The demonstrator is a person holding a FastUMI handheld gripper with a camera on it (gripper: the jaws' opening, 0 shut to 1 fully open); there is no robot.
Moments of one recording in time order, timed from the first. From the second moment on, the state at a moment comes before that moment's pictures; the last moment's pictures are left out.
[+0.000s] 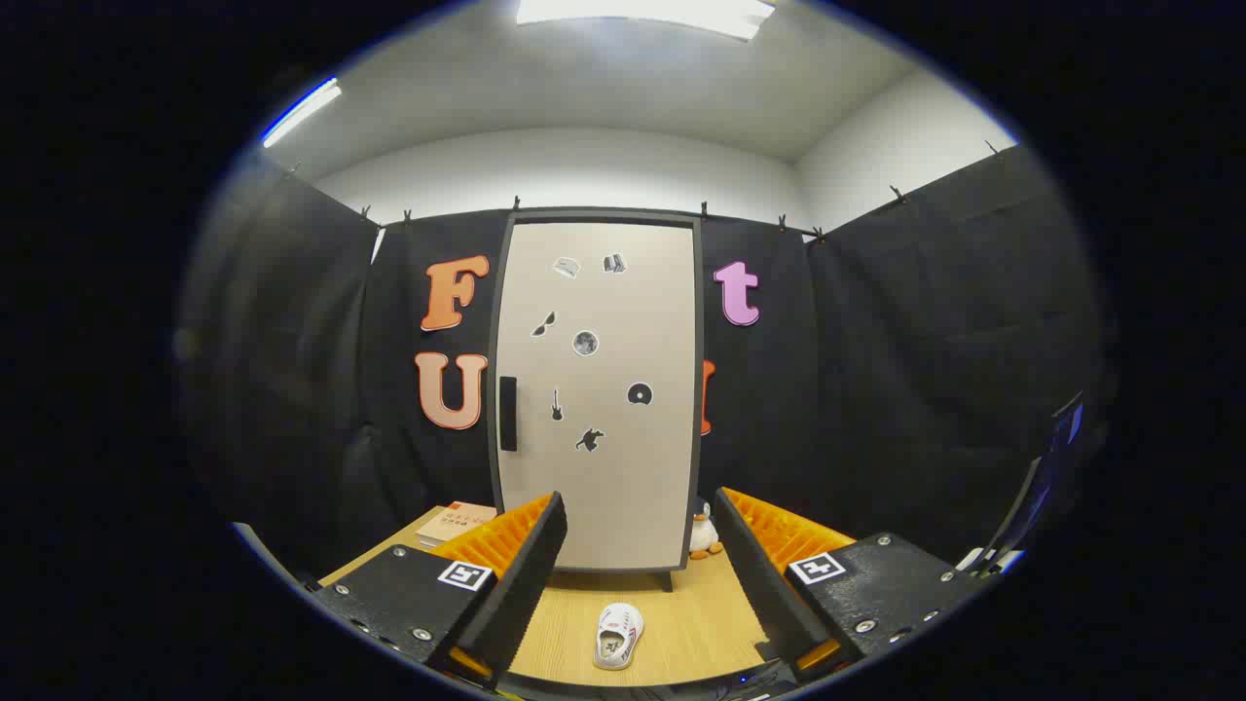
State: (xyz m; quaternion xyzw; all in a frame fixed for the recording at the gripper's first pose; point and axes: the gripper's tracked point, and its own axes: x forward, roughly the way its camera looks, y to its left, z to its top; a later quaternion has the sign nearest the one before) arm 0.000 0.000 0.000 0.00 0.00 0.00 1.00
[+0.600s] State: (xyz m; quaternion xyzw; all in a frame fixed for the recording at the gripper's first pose) arm 0.006 0.005 0.005 0.02 0.00 0.00 1.00
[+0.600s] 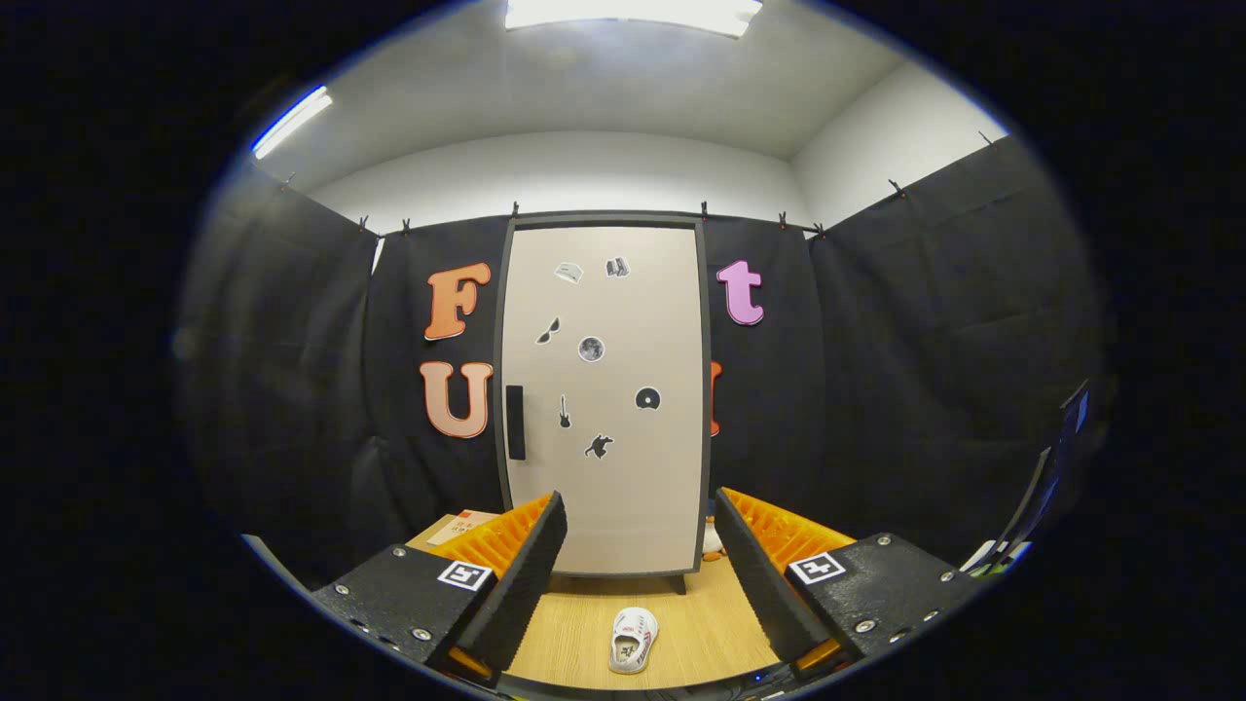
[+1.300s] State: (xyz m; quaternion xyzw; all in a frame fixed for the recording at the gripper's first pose) arm 0.006 0.008 0.000 0.01 0.01 -0.01 1.00
